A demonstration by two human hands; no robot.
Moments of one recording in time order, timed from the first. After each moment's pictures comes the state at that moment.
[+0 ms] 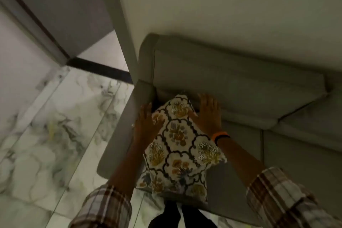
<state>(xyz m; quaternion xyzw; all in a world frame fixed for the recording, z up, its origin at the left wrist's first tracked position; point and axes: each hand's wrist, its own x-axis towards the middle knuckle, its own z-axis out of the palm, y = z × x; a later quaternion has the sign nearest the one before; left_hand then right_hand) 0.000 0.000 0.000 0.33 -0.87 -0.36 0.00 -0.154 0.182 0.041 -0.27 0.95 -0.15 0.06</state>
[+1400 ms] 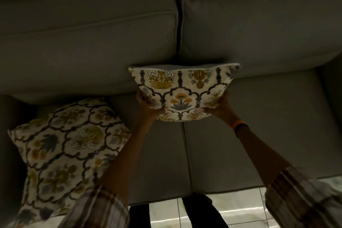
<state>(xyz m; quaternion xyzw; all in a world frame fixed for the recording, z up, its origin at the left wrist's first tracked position) -0.305 0.488 -0.176 0.29 -0.72 -0.62 -0.10 -0.359 0.762 -0.151 0.07 0.80 -0.55 0.24</state>
